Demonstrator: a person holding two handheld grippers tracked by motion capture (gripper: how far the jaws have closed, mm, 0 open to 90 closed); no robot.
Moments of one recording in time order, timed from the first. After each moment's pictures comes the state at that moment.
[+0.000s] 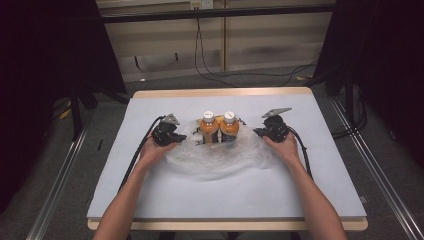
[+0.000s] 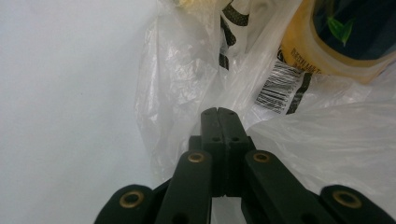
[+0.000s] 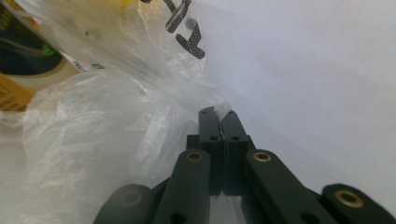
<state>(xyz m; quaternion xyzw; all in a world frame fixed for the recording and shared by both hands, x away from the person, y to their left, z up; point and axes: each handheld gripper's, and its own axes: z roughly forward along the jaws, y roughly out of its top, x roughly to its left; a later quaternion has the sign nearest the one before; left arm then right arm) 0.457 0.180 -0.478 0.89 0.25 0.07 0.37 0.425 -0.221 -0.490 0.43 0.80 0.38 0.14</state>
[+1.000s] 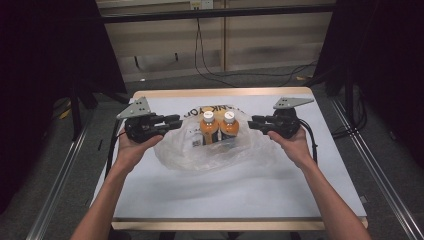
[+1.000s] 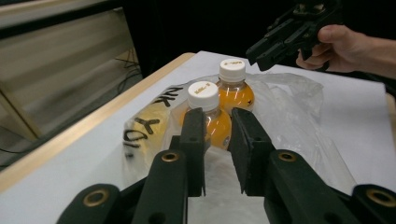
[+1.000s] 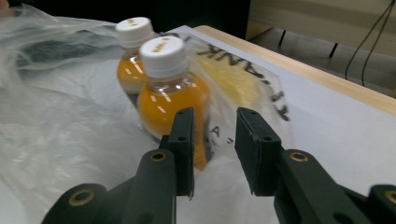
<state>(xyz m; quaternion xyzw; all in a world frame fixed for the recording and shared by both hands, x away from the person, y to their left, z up) 0.368 0.204 -0.334 0.80 0.16 0.13 0.56 0.366 -0.210 -0.389 0.34 0.77 0.51 0.14</state>
